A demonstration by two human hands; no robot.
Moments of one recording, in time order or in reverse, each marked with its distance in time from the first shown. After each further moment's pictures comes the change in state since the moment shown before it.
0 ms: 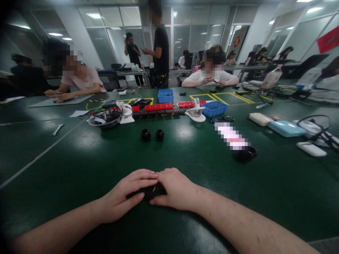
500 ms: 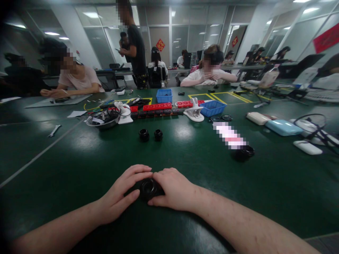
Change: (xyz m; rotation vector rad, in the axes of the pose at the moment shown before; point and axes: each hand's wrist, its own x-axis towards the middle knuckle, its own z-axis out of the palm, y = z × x) left_hand -0.002 0.001 0.001 0.058 0.101 -0.060; right_hand -0.001 -0.001 0.001 -0.037 0.001 0.036
